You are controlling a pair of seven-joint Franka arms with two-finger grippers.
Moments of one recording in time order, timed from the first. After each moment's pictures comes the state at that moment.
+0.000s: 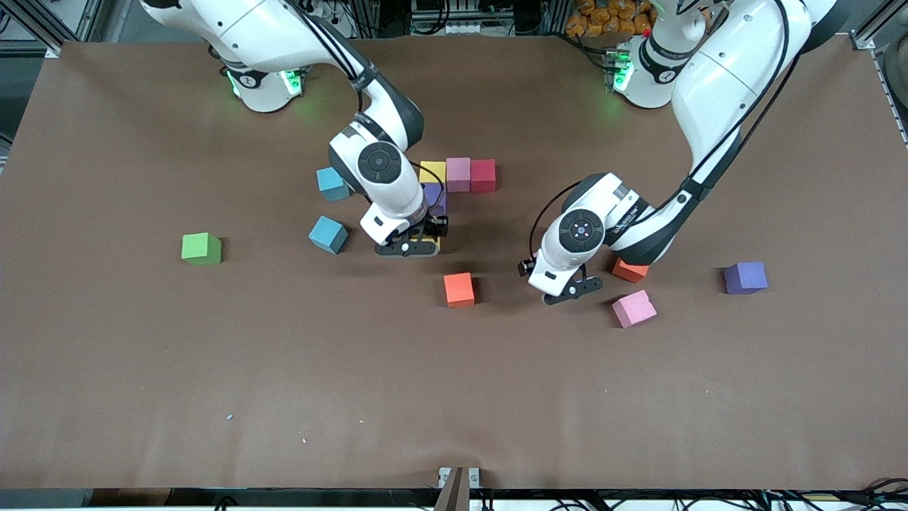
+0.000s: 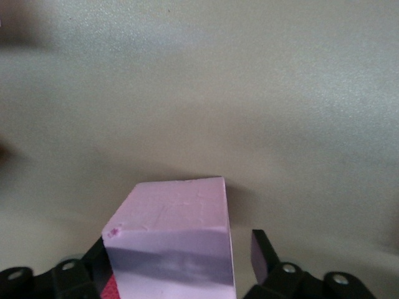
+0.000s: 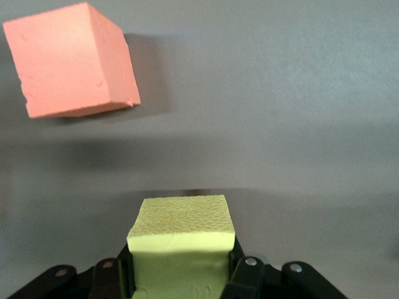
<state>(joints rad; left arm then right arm) 0.00 0.72 -0.61 -1.77 0.41 2.21 -1.08 0.51 0.52 0.24 -1.89 -0.04 2.45 0.78</state>
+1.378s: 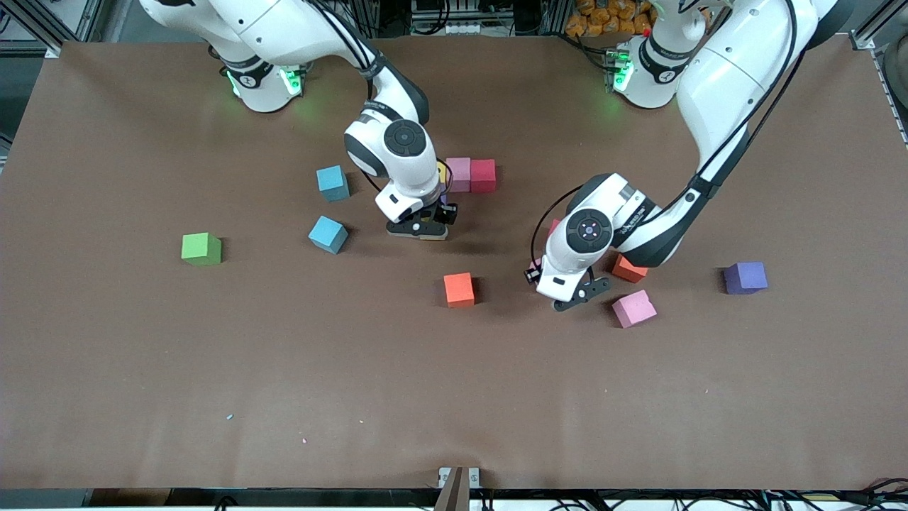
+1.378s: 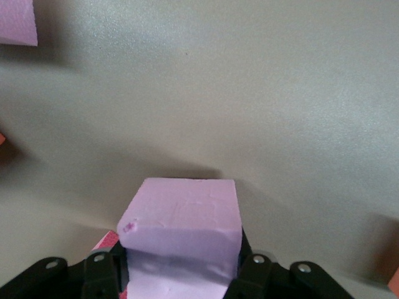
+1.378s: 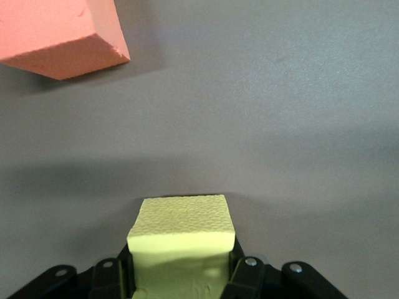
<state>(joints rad) 0.01 0.71 -0.61 -1.75 0.41 2.22 -1.19 0.55 0.54 0.27 -1.93 -0.20 2.50 1.04</state>
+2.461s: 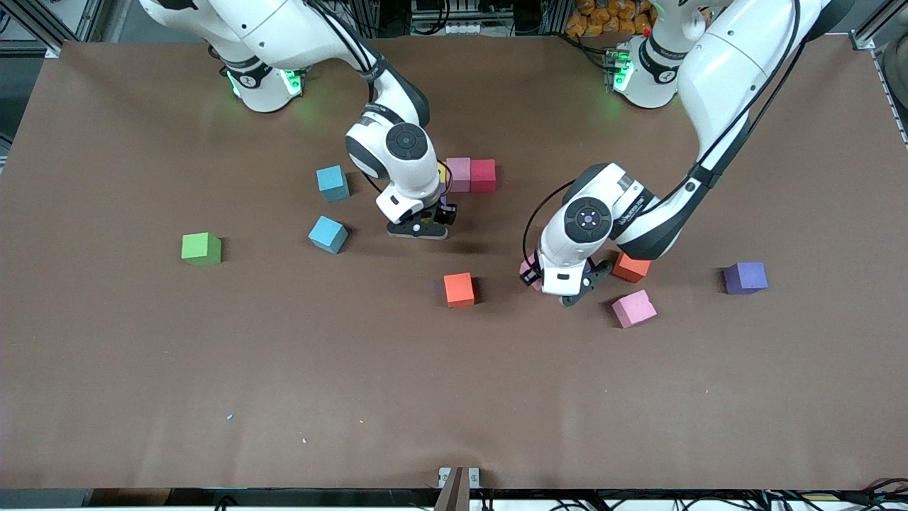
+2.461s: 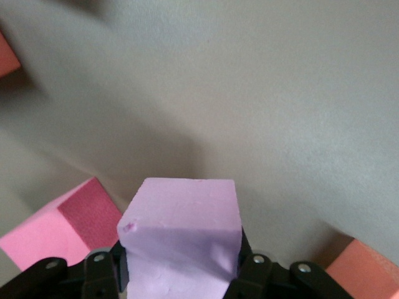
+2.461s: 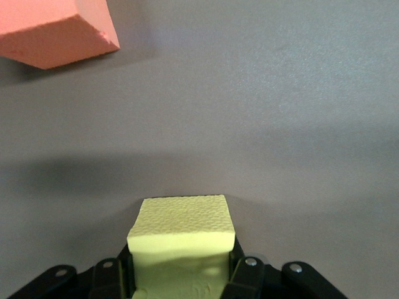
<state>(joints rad) 0.01 0.67 -0.64 -1.74 0.34 2.22 -1.47 0.55 0.55 0.27 -1.93 -0.20 2.49 1.04</state>
